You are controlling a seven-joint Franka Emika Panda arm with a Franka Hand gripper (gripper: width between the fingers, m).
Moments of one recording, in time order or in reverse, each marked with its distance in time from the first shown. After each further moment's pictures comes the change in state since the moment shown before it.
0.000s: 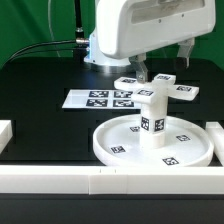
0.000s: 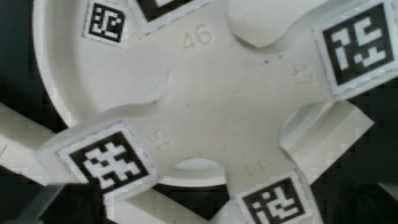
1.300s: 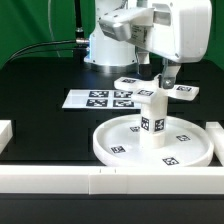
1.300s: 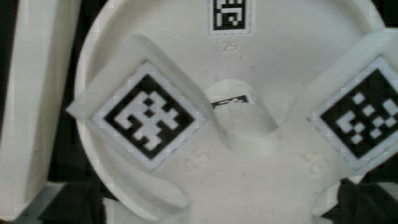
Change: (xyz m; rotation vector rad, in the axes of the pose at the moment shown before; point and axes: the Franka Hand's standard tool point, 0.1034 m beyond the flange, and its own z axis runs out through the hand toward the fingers) arm -0.017 0.005 0.011 -0.068 -0.104 -1.176
